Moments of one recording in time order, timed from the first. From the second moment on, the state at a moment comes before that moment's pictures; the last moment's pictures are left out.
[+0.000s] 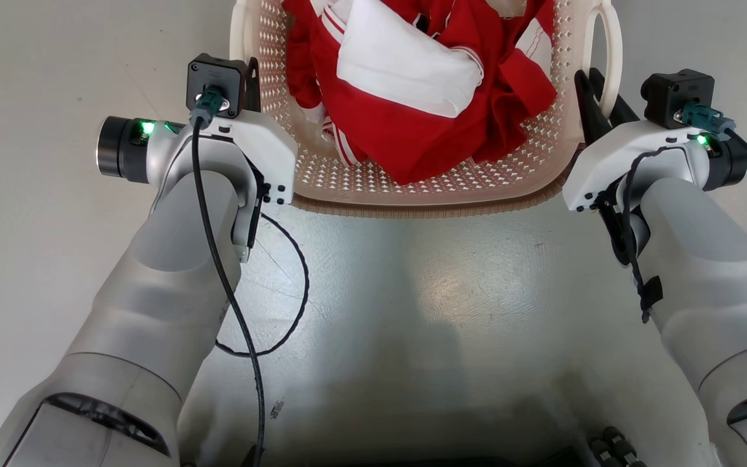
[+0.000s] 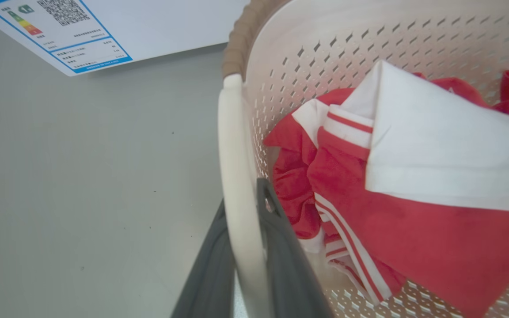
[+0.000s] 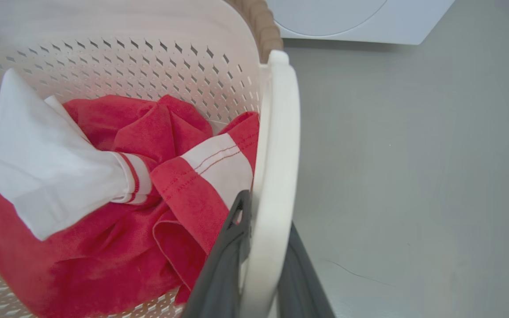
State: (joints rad) left arm -1.07 0.05 -0.59 1.09 -0.43 0.16 -0.26; right arm -1.03 -0.11 0.27 1.17 0.30 0.12 -0.26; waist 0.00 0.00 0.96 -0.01
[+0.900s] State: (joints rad) left arm -1.07 0.03 -0.57 1.12 -0.42 0.14 -0.26; right arm -1.03 -0.08 0.25 1.20 0.27 0.12 -0.26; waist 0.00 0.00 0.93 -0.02
